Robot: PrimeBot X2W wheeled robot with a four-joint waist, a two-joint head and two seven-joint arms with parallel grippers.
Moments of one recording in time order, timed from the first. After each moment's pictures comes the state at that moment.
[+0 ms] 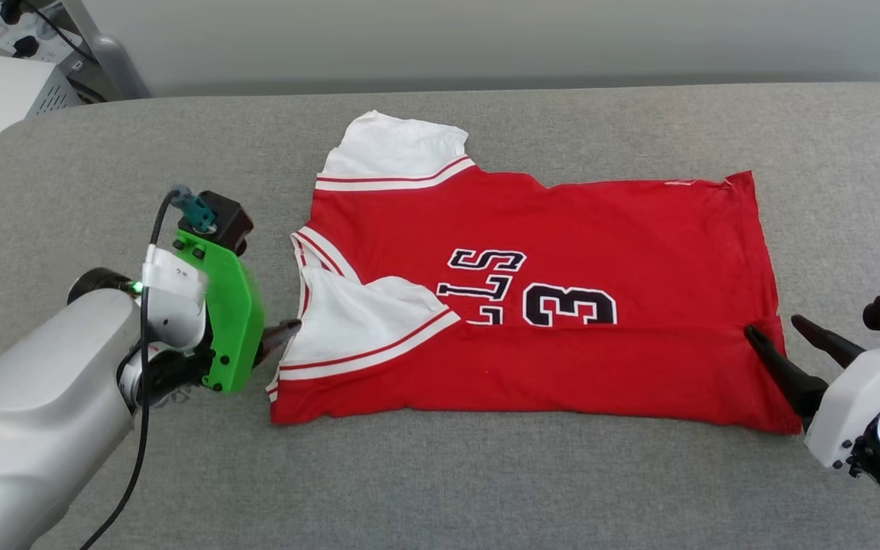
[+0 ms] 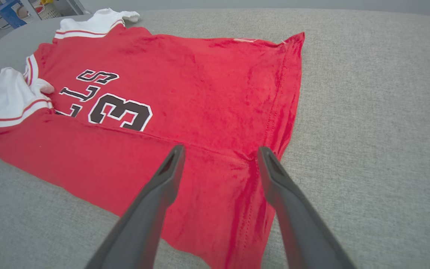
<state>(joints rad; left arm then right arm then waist) -0.85 0.68 -1.03 0.41 -1.09 -0.13 0.53 -0.28 -0.62 0.42 0.25 0.80 0.13 0.11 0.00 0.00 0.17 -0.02</state>
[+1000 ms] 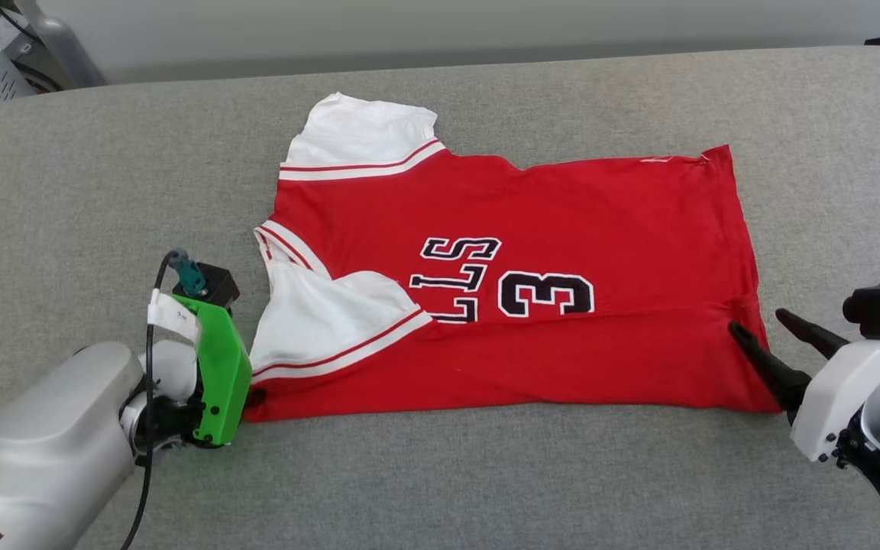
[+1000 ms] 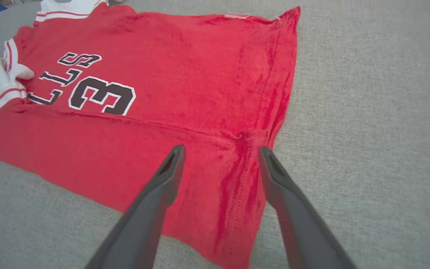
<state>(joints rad) -0.78 0.64 -1.11 0.58 -1.20 -0.13 0.61 -0.30 -0.59 0.44 0.26 0.78 0.13 0.13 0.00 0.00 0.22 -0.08</state>
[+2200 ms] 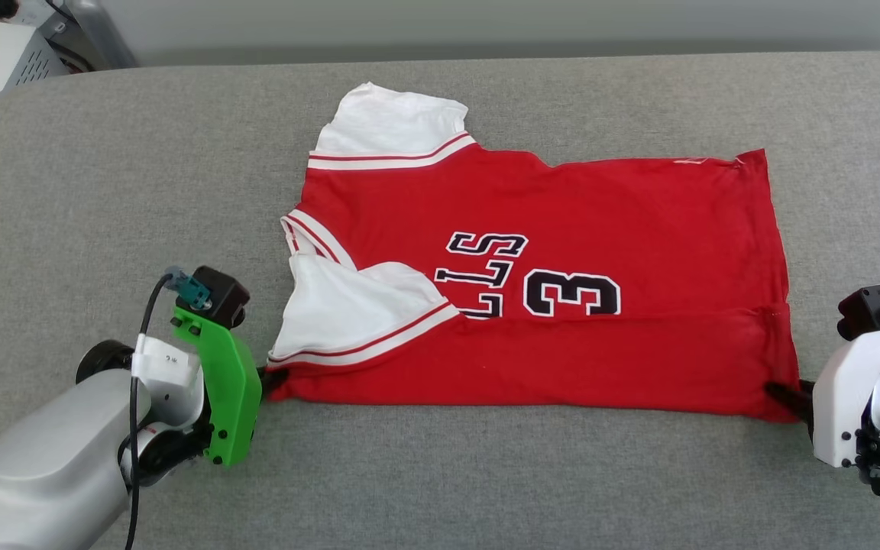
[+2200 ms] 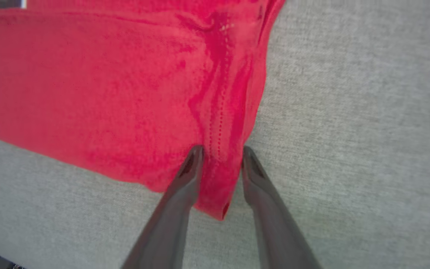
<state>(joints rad) -0.73 0.73 -1.11 0.34 -1.15 -0.11 0.36 -0.37 -0.61 0.49 0.43 0.85 0.13 0.55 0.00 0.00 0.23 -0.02</state>
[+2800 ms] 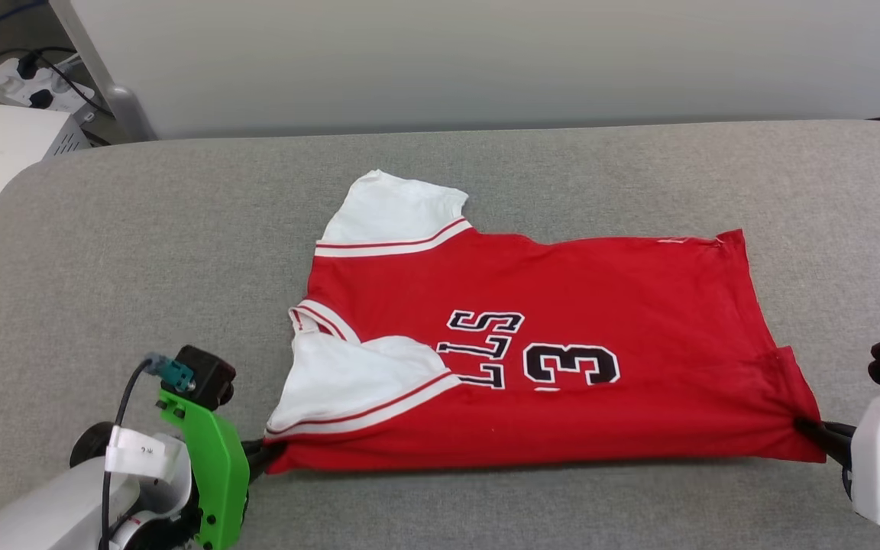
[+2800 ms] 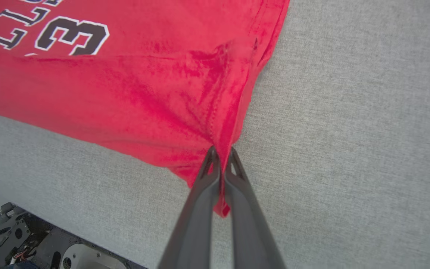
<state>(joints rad) -0.55 0.83 -1.11 0.17 -1.18 -0.04 0.26 -0.21 -0.75 0.47 0.22 0.93 0.13 0.45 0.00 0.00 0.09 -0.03</state>
